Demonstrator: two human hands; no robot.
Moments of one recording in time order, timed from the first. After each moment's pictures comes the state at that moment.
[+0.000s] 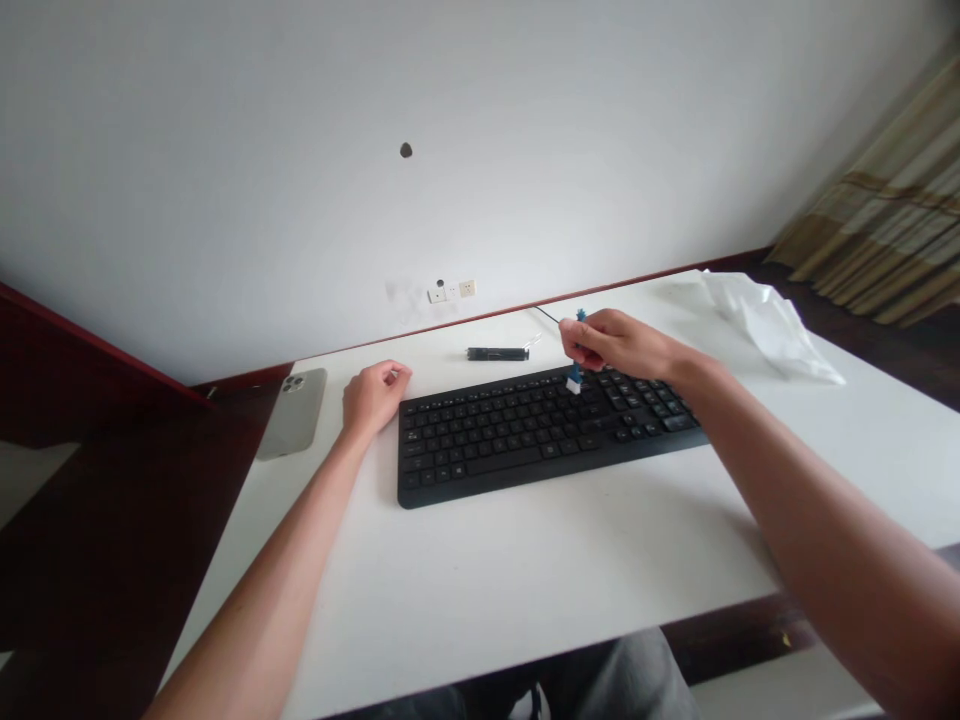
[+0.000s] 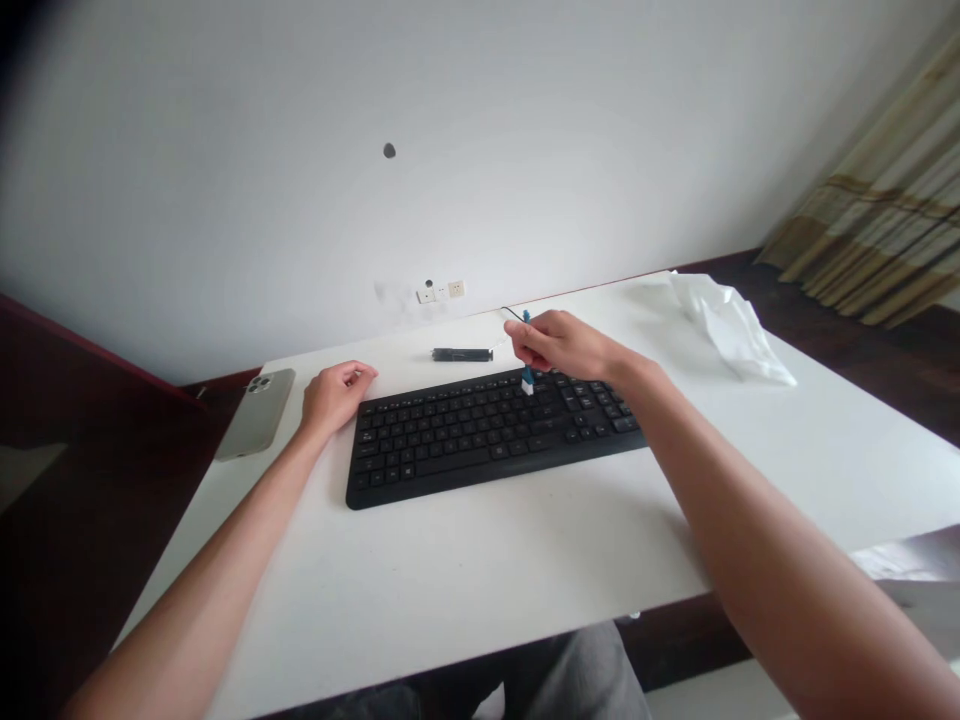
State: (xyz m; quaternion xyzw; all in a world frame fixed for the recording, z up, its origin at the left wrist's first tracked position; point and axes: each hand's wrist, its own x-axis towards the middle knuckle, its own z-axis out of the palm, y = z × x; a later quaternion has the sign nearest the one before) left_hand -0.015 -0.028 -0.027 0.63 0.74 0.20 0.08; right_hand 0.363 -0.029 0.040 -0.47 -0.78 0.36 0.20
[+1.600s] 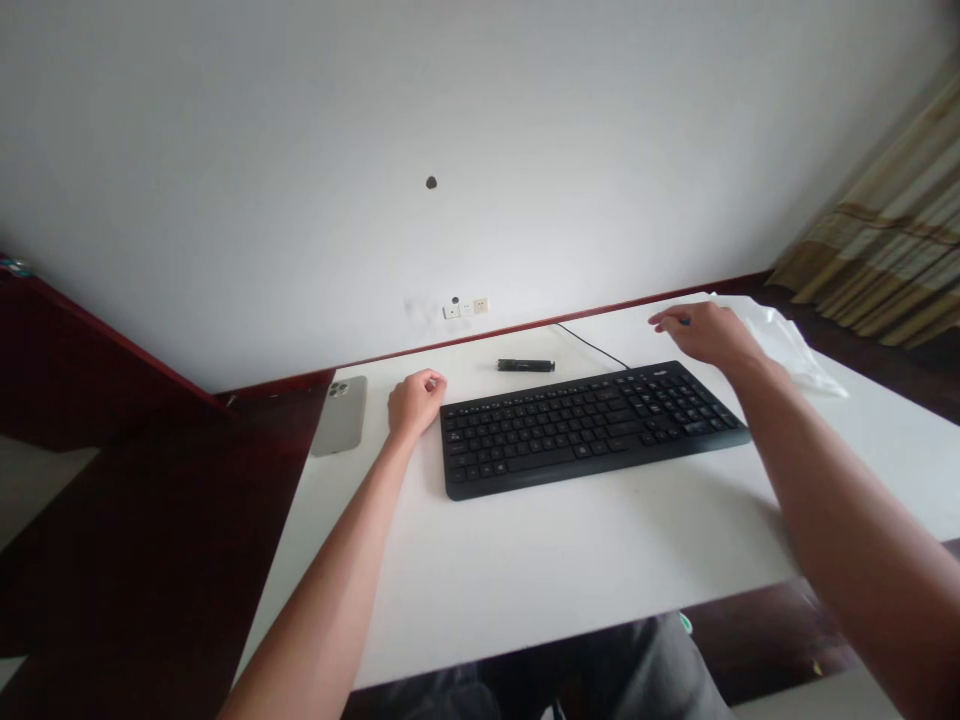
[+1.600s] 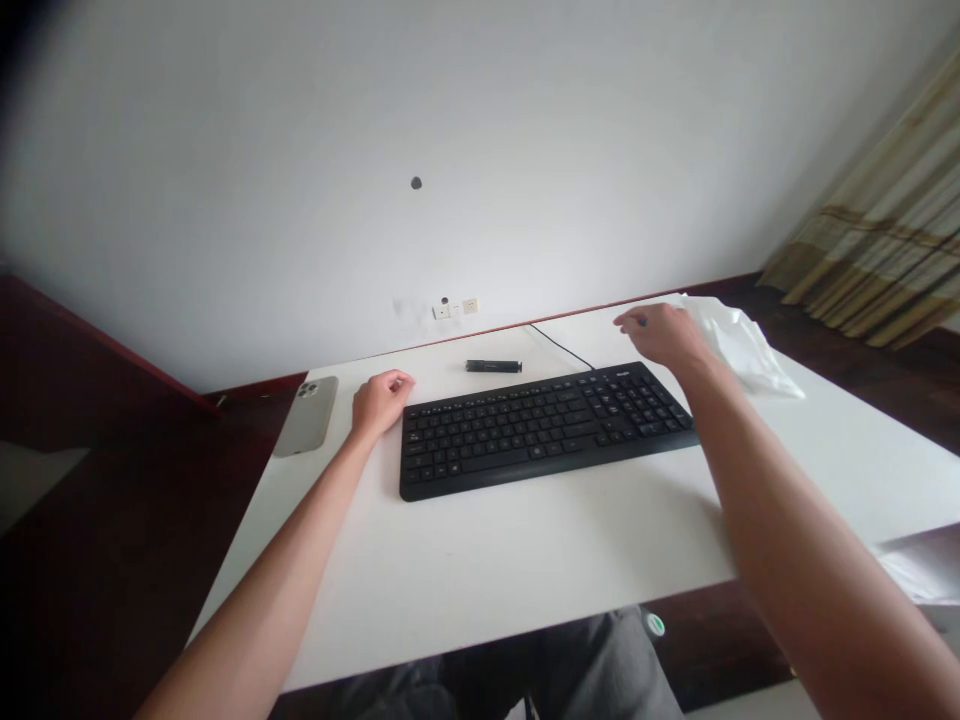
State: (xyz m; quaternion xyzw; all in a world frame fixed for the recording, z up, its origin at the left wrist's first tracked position) left_hand -0.017 -0.027 -0.033 0.63 0.73 0.23 0.10; right_hand 0.442 0.004 0.028 -0.76 -0.63 0.03 0.18
